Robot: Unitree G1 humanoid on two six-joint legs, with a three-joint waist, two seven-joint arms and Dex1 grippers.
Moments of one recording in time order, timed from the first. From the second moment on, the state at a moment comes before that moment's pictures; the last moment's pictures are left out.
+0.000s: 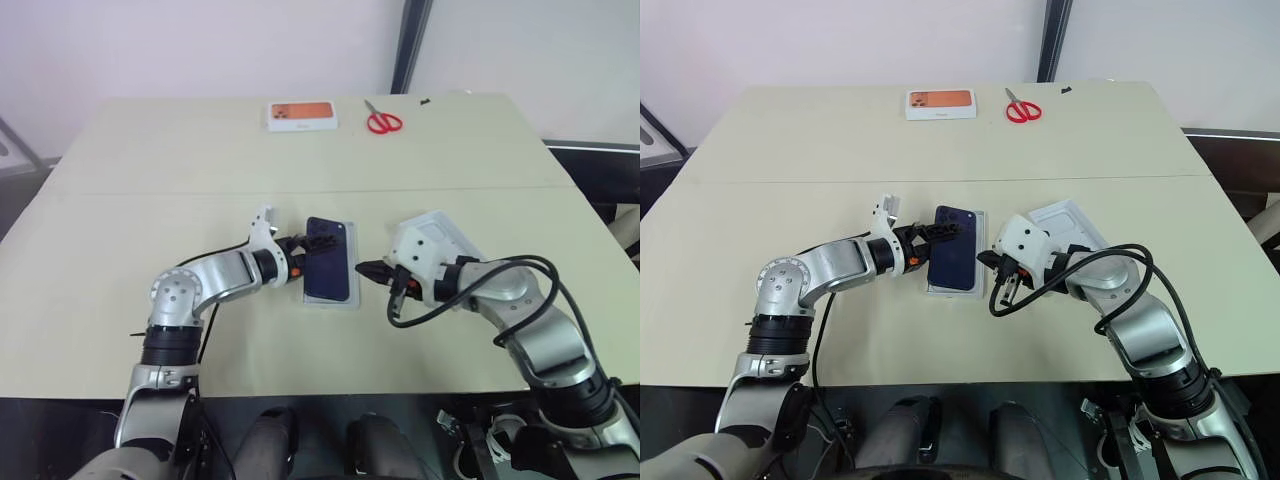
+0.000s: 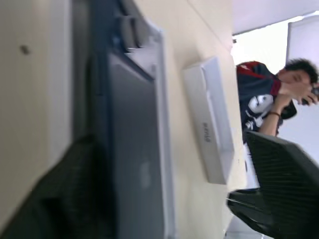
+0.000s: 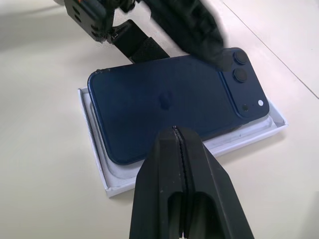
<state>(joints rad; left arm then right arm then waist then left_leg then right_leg) -0.57 0.25 0.09 0.09 -1.62 1.09 0.41 -0.36 -0.62 0.17 -0.47 0.16 0.68 0.84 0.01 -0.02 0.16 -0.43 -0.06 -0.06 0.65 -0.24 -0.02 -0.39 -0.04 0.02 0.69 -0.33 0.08</state>
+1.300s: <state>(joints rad) -0.07 0.79 0.03 -0.26 -0.63 0.45 -0.67 -0.74 -0.29 0.43 -0.16 0.05 0.83 0.62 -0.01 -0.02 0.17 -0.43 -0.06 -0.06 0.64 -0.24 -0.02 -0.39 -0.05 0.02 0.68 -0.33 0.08</state>
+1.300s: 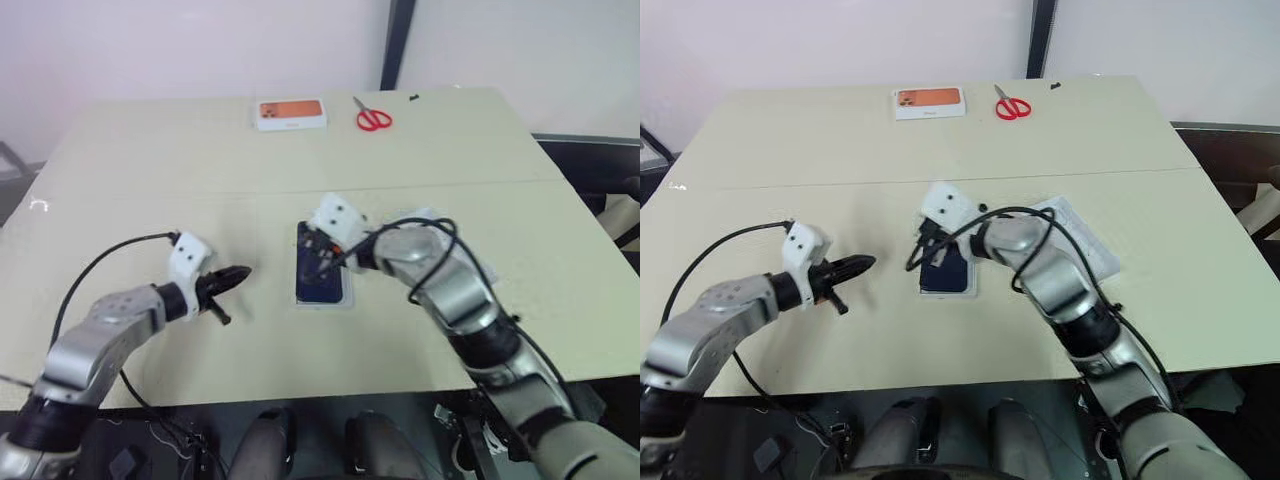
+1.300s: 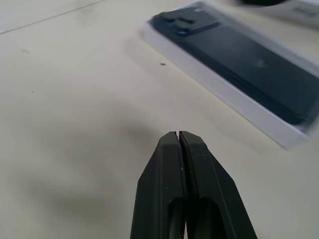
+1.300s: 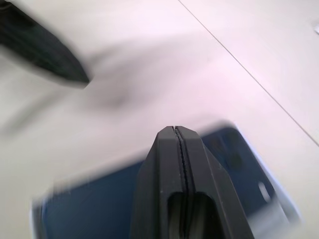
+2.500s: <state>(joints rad) -0.27 0.59 -0.03 -0.25 -0.47 0.68 -0.58 -0.60 -0.55 0.29 -0.25 0.04 0.87 0.71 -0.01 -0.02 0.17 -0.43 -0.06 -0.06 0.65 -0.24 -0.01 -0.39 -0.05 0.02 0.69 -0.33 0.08</state>
